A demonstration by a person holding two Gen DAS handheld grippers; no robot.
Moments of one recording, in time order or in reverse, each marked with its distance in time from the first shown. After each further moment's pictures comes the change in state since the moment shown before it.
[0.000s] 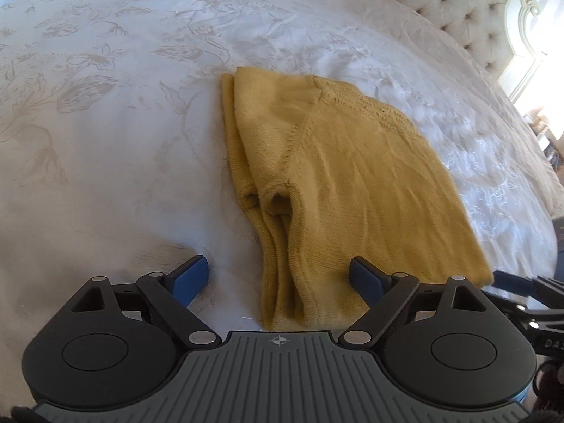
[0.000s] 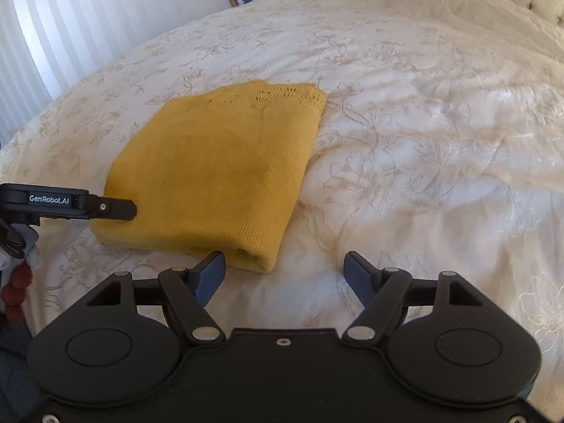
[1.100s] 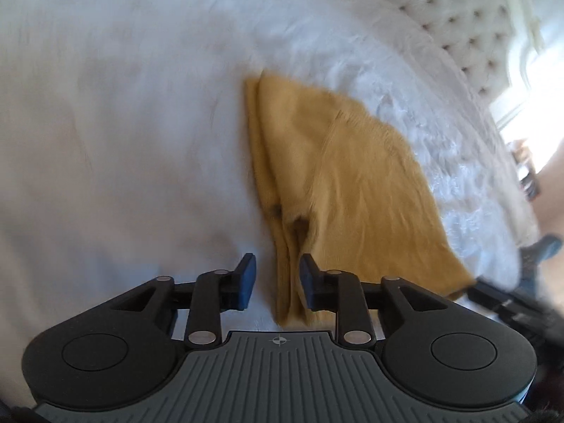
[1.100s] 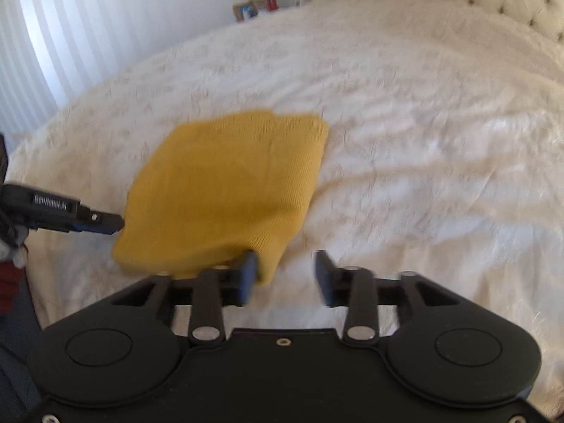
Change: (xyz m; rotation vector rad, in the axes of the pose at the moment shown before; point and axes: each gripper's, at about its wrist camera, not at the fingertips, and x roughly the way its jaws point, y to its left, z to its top) left arm -0.027 0.020 0.014 -0.071 0.000 -0.071; right arm -0.029 0.006 0.020 -0.016 -0.061 -0.006
